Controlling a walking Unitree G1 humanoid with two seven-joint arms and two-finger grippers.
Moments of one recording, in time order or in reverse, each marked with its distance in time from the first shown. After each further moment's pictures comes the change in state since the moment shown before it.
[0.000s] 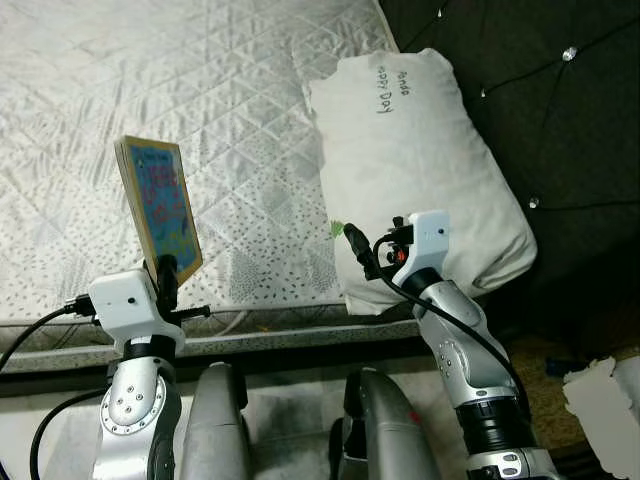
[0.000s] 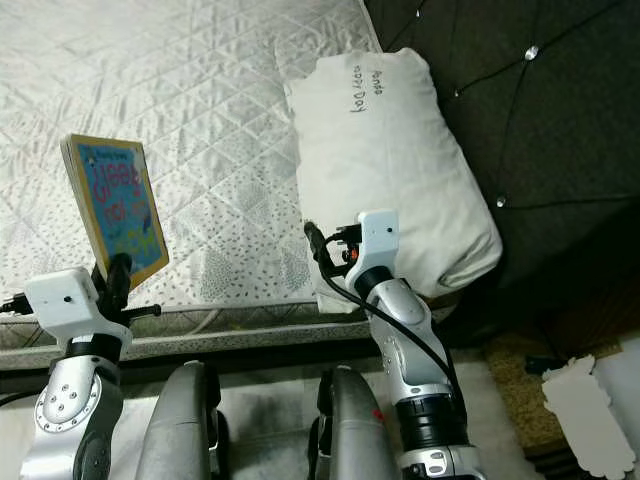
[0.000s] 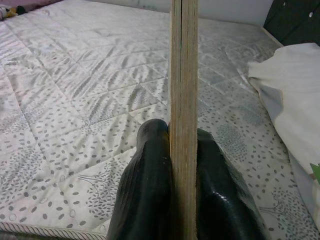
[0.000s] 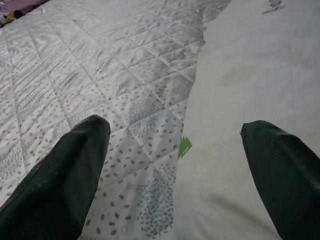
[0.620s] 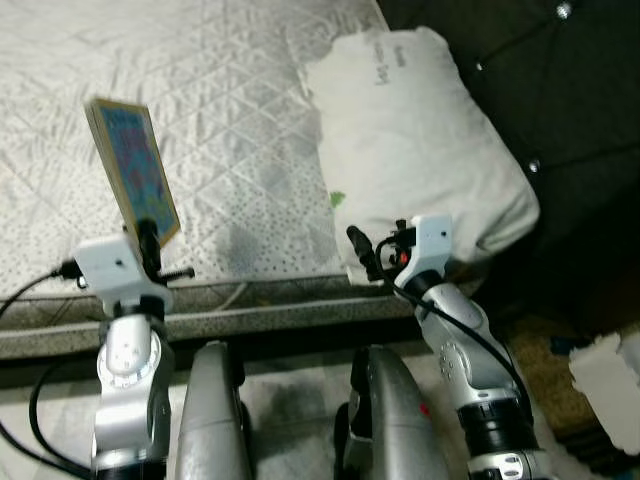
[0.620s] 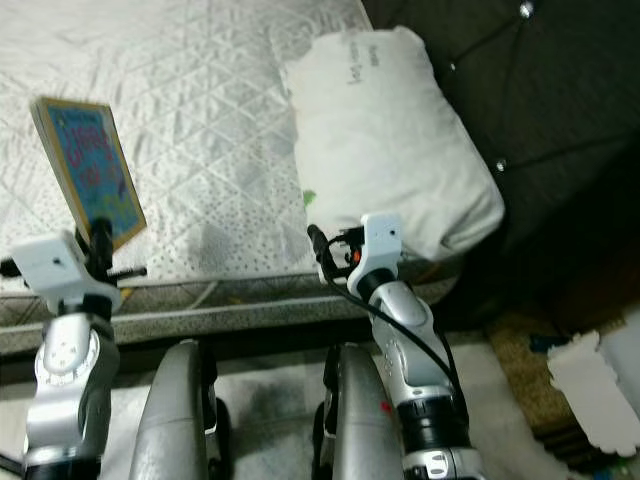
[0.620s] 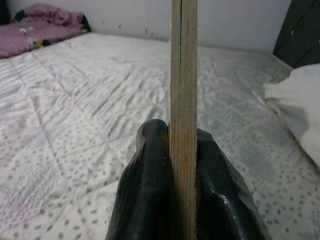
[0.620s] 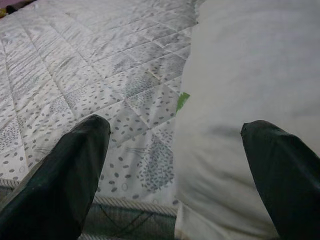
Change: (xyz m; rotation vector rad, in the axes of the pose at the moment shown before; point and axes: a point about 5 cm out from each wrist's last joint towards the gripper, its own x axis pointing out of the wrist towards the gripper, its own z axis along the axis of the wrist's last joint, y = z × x) left arm 0.044 0.009 0.016 0.031 -0.127 0.075; right arm -0.002 -0.002 -0.002 0.005 0.005 -0.011
